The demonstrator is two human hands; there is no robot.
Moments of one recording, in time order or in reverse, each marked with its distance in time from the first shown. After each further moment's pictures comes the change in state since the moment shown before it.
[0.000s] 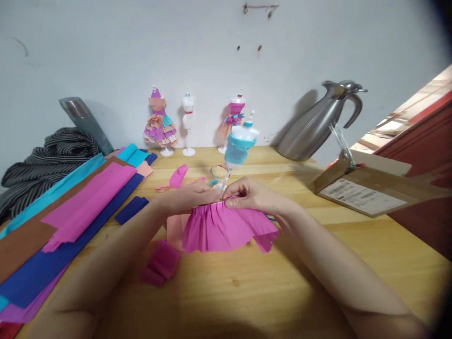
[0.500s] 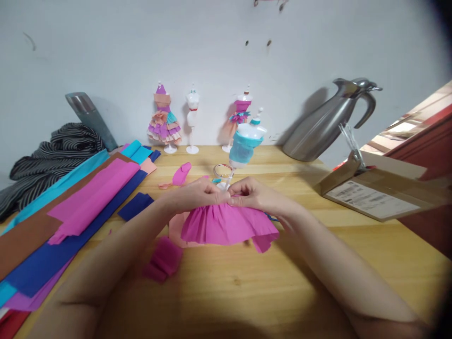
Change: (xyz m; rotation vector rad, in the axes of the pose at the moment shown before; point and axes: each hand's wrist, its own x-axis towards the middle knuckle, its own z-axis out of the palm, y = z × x) left_hand 0.005 -0.003 0.005 -0.149 -0.050 -0.118; right_hand 0.002 0.002 0.004 -0.053 0.010 0.004
